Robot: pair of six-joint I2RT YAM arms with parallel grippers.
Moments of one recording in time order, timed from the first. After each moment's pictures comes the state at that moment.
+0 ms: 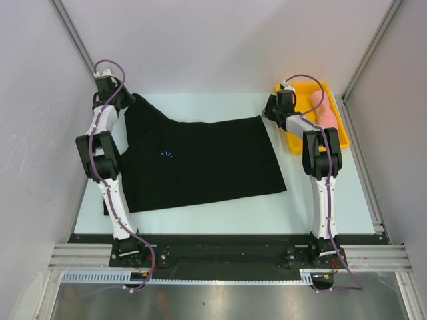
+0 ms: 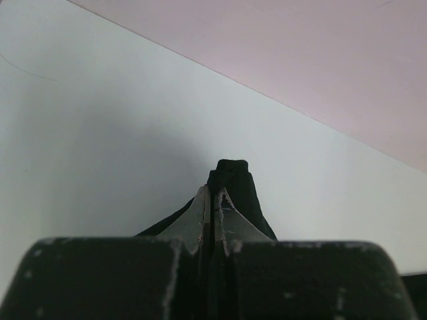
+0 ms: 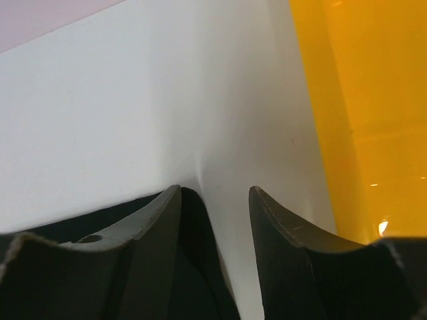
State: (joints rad) left arm 0.23 2.32 2.01 -0.18 0.24 -0.40; right arm 0.16 2.37 1.79 0.03 0.01 0.43
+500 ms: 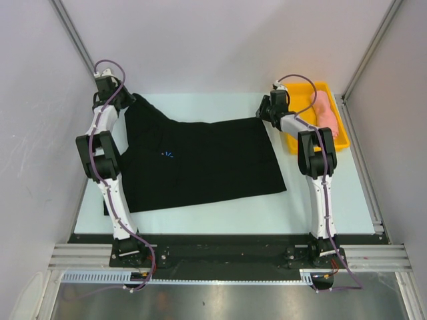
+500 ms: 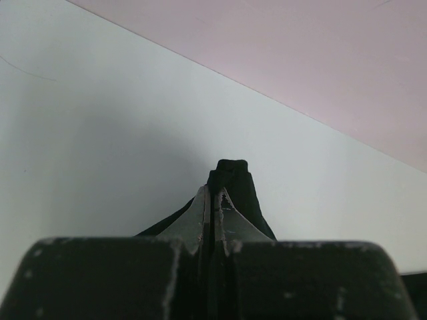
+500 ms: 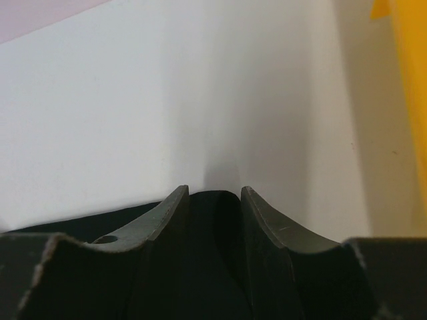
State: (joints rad) left arm 0.23 2.32 2.01 -0.18 0.24 -0.40; right arm 0.19 2.41 1.86 0.02 -0.03 0.44
